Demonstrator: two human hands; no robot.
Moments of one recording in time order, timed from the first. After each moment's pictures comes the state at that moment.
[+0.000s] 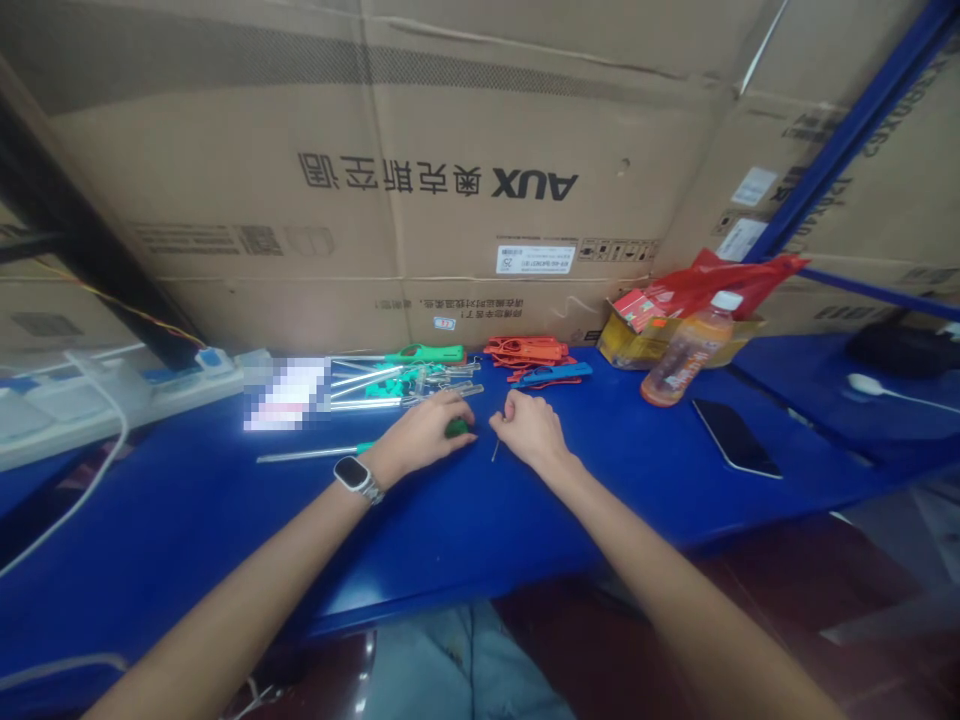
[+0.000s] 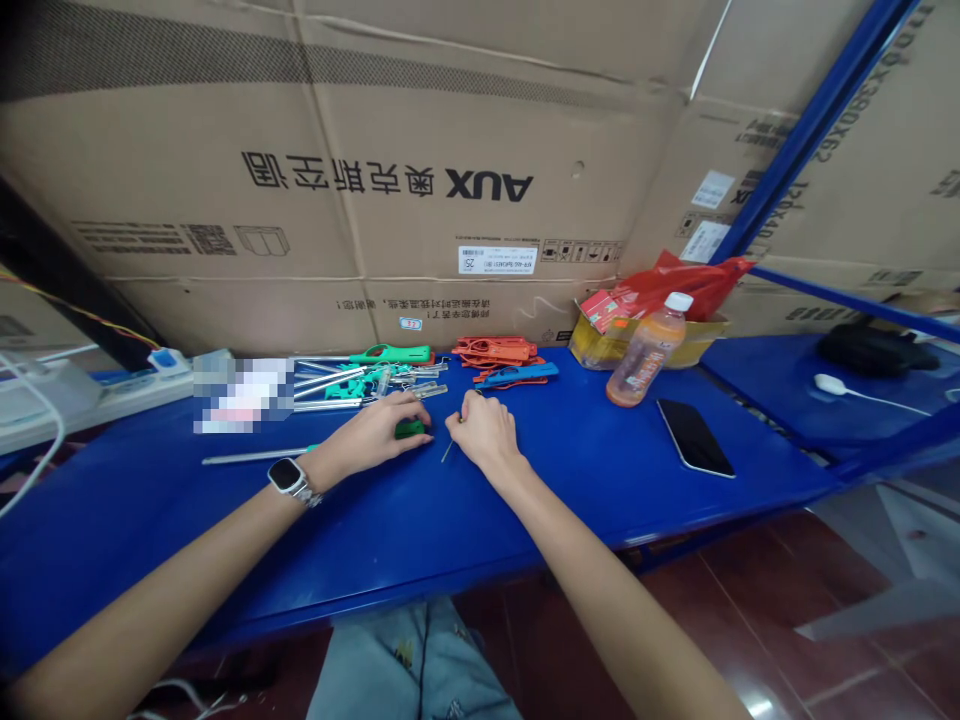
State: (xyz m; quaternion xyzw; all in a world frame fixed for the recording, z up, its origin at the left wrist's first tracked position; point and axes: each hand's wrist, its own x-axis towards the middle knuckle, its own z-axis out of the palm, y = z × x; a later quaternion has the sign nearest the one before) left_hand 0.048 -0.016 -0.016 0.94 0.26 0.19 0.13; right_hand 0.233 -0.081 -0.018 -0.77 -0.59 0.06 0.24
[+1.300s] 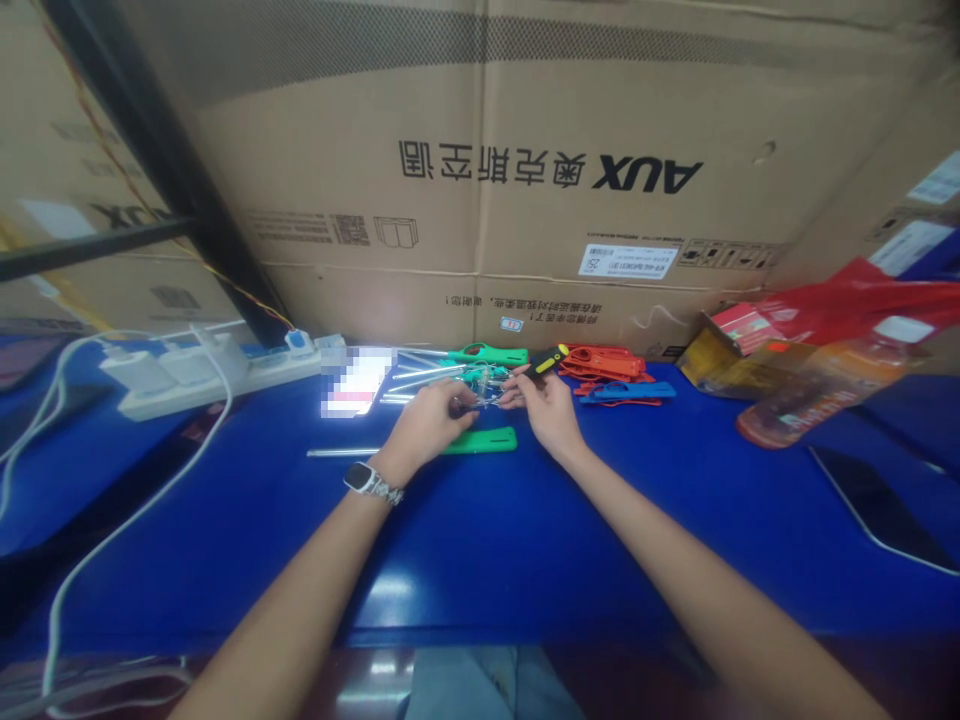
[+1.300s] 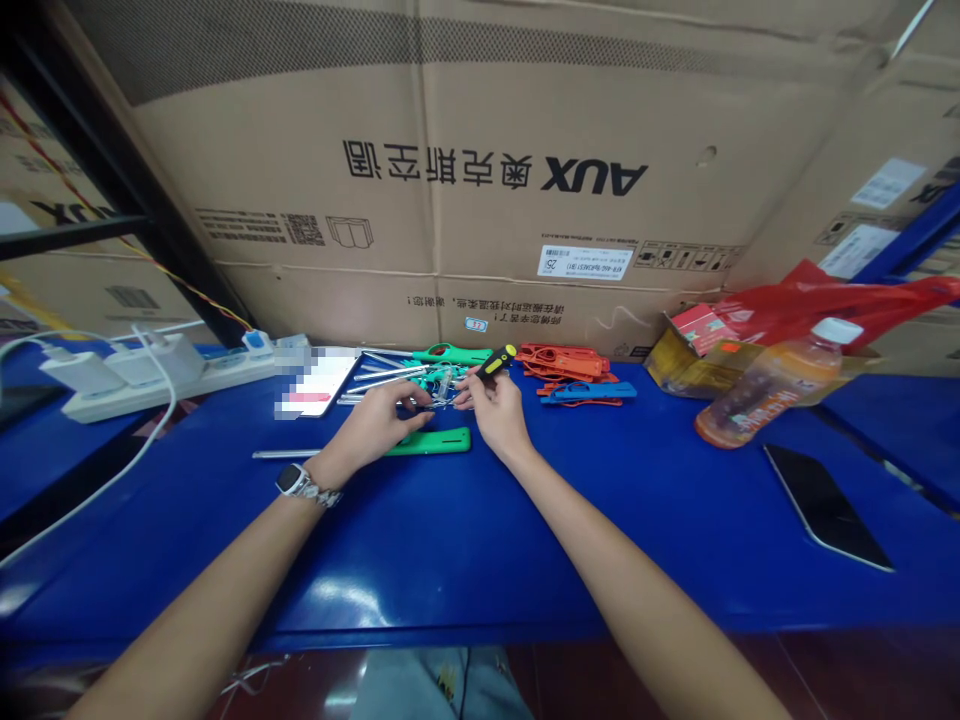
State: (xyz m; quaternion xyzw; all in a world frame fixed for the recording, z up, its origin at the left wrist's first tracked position) left_hand -0.013 0.005 -0.023 0.83 0.44 0.30 0.17; right_hand 0.176 -0.009 -0.038 -0.42 -0.49 0.41 0.65
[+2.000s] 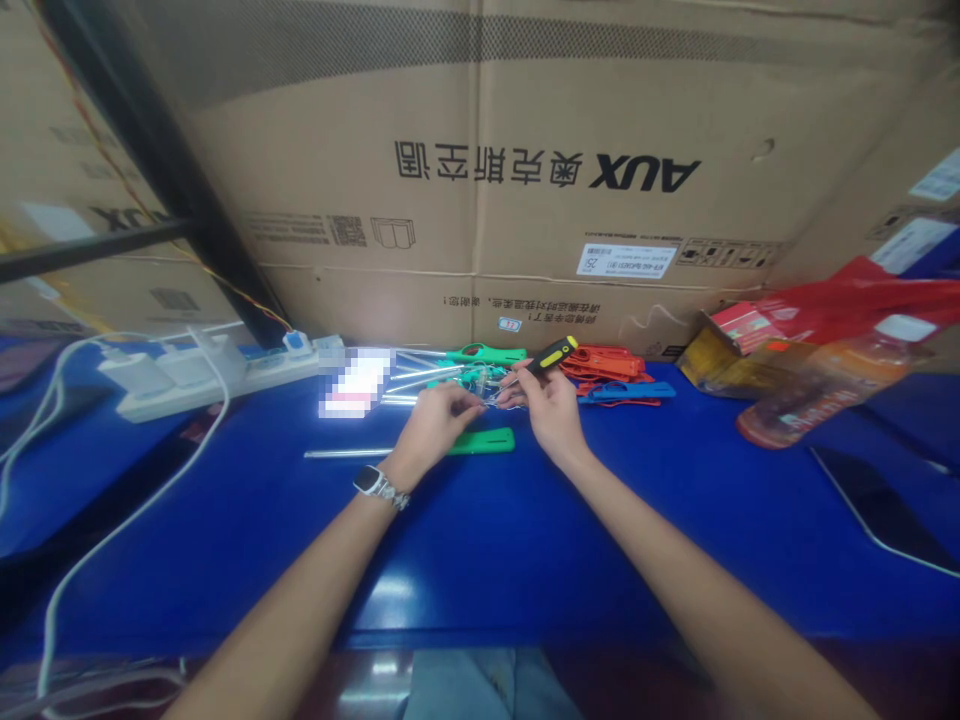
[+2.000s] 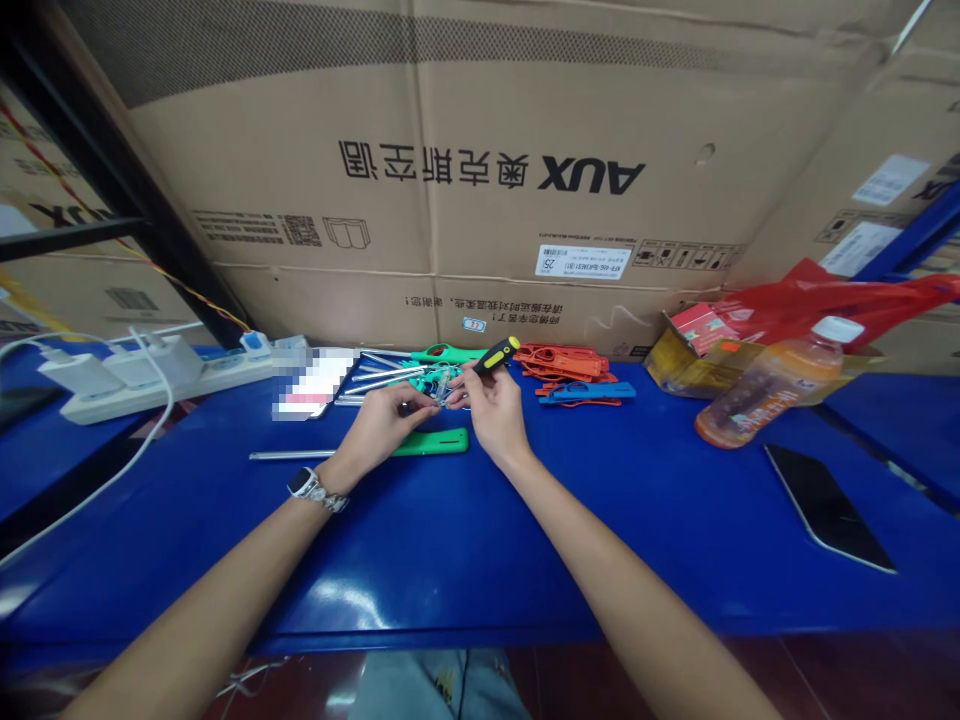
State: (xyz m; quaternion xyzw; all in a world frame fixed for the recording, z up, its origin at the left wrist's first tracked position) left_hand -0.001 0.004 -0.026 0.80 0.43 0.37 0.22; right_hand 0.169 -0.024 -0.017 -0.39 -0.49 0.41 0.66
